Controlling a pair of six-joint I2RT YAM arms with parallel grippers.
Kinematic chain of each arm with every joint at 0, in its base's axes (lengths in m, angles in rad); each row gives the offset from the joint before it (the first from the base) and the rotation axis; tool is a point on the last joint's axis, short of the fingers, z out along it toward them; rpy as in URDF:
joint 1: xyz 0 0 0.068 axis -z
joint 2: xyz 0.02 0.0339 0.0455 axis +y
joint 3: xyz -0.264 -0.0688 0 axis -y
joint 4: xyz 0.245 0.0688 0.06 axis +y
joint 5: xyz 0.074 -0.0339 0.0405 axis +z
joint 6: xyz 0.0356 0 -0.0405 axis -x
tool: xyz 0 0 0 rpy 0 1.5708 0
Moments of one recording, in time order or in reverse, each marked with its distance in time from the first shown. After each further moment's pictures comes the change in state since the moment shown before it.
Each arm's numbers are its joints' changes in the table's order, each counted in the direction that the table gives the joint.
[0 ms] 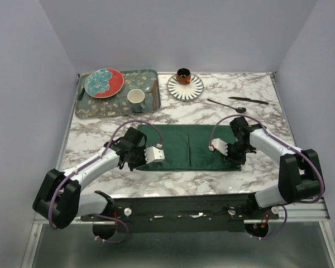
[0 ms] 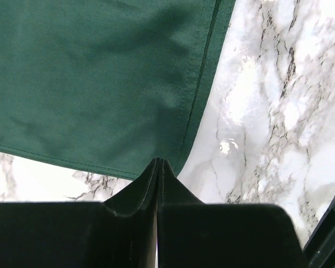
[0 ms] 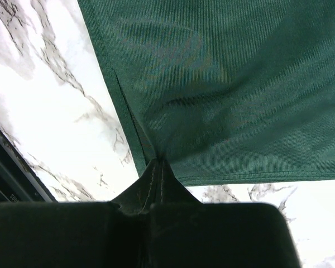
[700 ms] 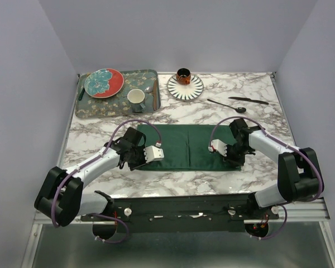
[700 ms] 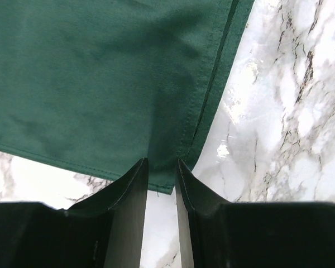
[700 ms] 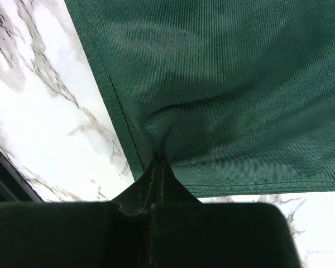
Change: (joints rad) left arm -0.023 0.001 -0.012 -0.043 0.000 0.013; right arm 0.000 0.017 -0.037 -0.059 0.008 -0.021
